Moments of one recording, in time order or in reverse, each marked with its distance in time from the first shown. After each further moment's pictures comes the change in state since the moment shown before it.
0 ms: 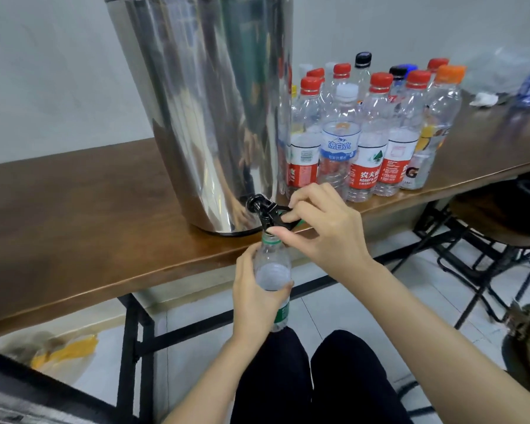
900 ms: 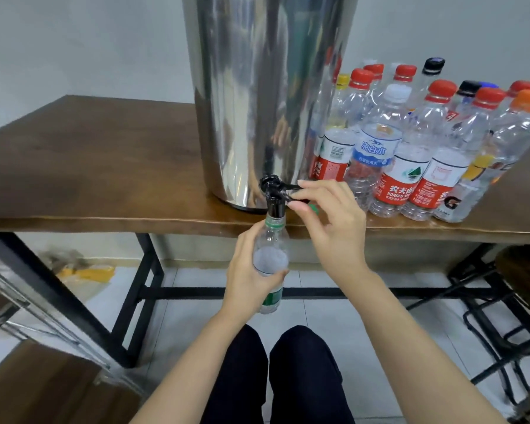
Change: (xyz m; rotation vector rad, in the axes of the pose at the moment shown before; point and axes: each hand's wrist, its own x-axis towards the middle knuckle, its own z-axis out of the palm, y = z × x) left_hand -0.009 0.006 0.020 -0.008 0.125 0.029; right_hand -0.011 0.024 0.008 0.399 -0.044 0.137
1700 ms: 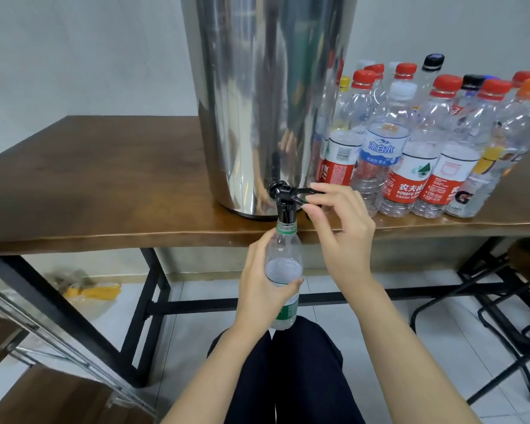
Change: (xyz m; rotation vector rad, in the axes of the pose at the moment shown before) left_hand -0.001 0.000 -0.004 0.025 -0.019 -0.003; right_hand -0.010 -0.003 0.018 0.039 0.158 0.062
